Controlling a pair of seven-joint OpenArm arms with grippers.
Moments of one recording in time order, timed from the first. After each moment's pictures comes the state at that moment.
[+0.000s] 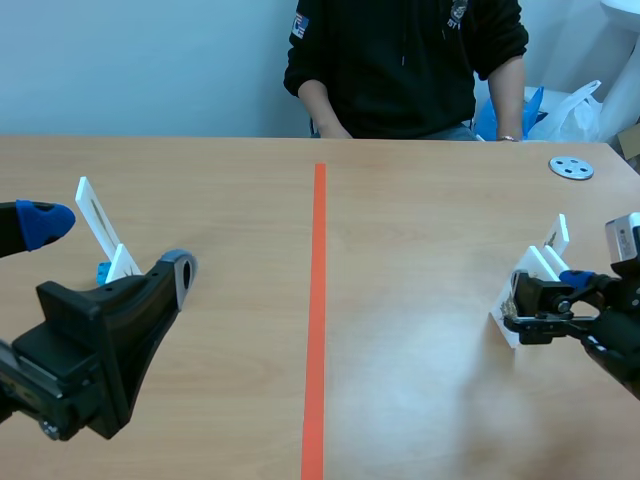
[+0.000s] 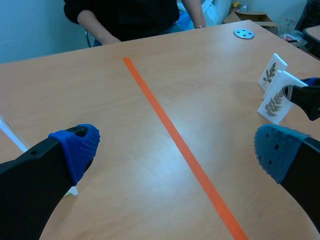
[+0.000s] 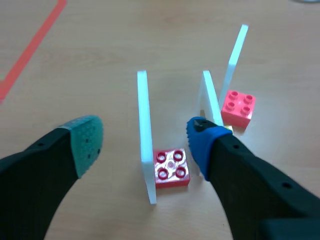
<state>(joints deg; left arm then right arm) 51.6 -23.1 -5.2 132.1 -18.5 -15.0 0.6 -14.6 15.4 11.1 77.5 14.2 20.6 8.7</state>
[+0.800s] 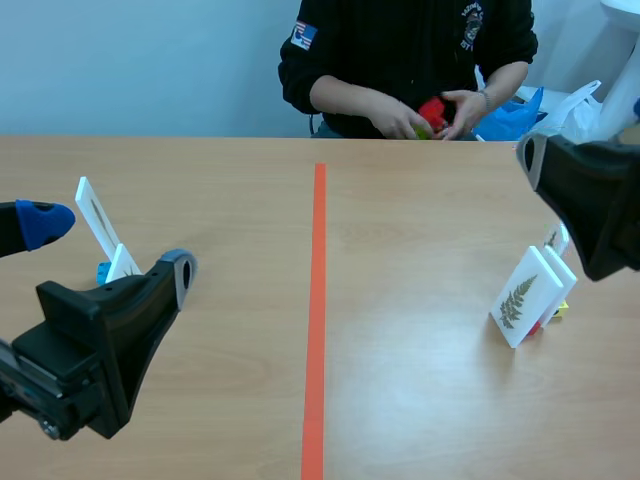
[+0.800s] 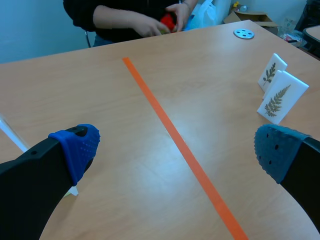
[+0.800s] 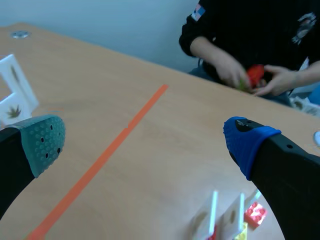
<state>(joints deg) 51.6 -23.1 -5.2 132.1 -18.5 -15.0 0.6 -38.7 23.0 24.4 126.5 31.3 31.4 -8.6</state>
